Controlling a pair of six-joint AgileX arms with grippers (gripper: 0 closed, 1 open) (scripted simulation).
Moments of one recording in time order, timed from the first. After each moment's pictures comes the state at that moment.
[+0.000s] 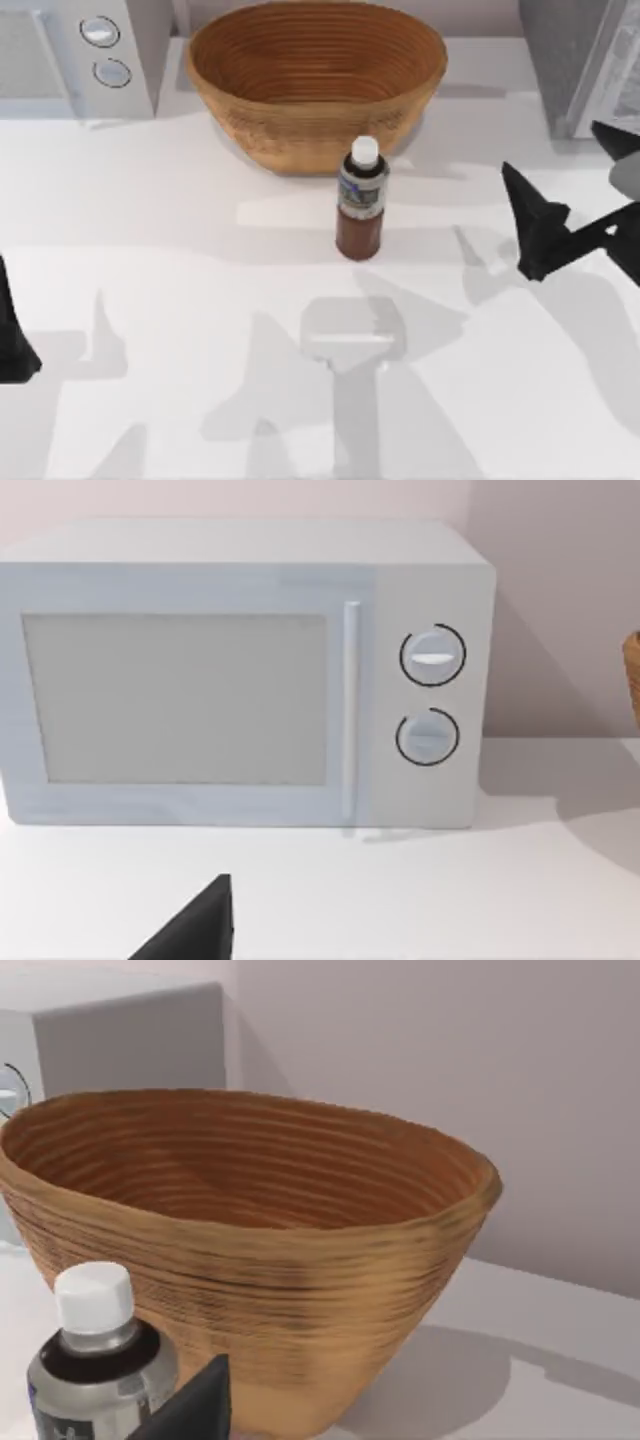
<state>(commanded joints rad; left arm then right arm) 0.00 0.00 0.00 0.00 0.00 0.00 0.29 1.48 0.31 1.16 -0.20 0.01</state>
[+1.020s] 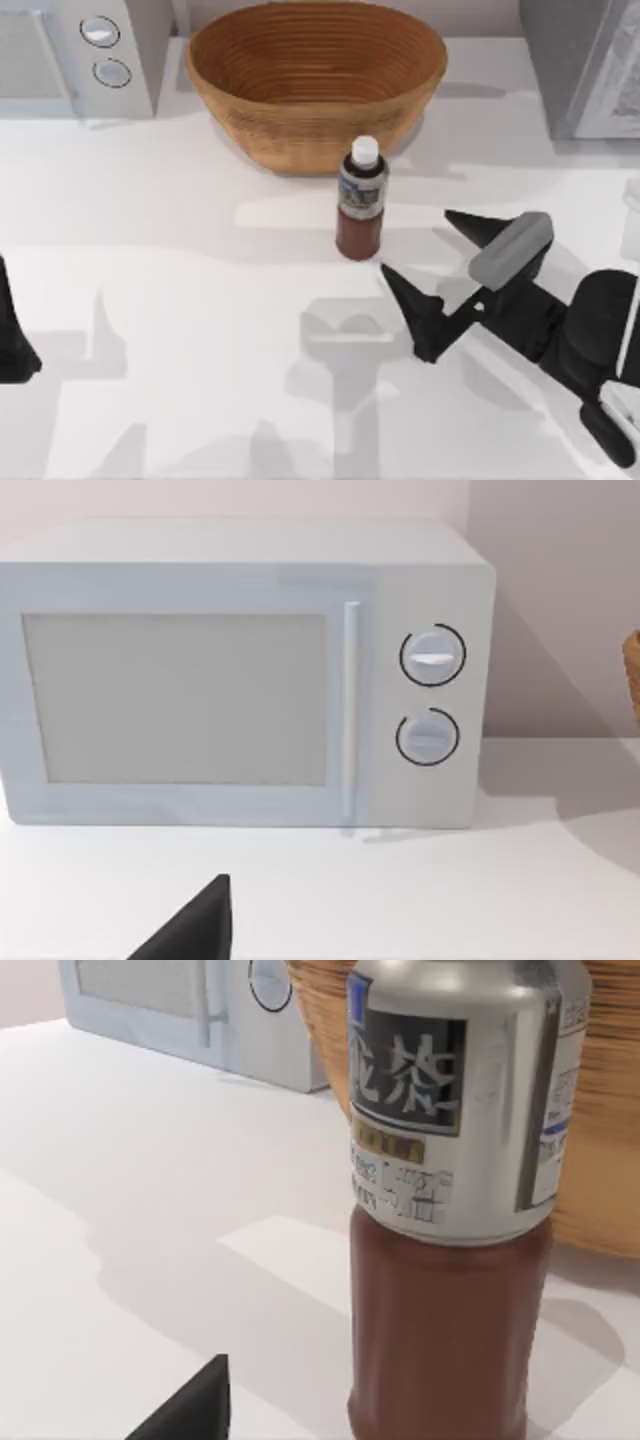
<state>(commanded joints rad) 0.00 0.00 0.00 0.00 0.00 0.00 0.45 2.26 0.48 1.78 -0.30 0.02</state>
